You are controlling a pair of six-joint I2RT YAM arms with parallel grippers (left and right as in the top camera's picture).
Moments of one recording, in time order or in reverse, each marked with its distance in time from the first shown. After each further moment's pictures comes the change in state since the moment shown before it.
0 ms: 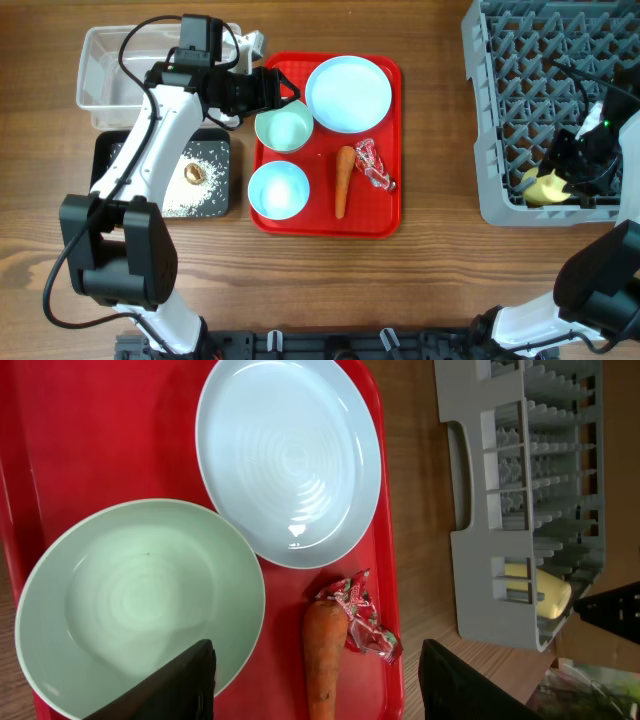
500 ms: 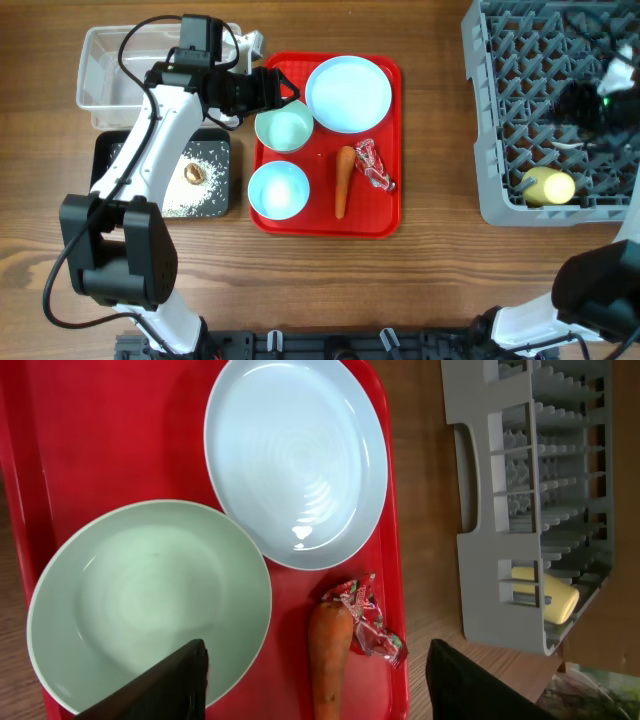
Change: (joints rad) left arm 0.000 0.000 0.000 0.000 -0.016 0.000; right arm 0.045 -0.011 0.266 0.060 -0.201 -0.087
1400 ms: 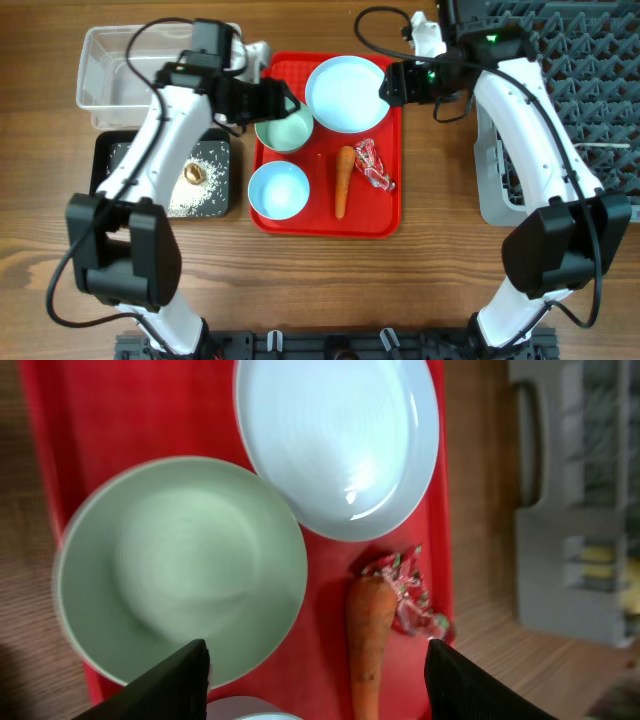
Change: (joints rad) left arm -0.063 0.000 0.000 -0.082 -0.142 0.058; right arm 0.582 0.171 0.022 0.233 -0.095 0.021
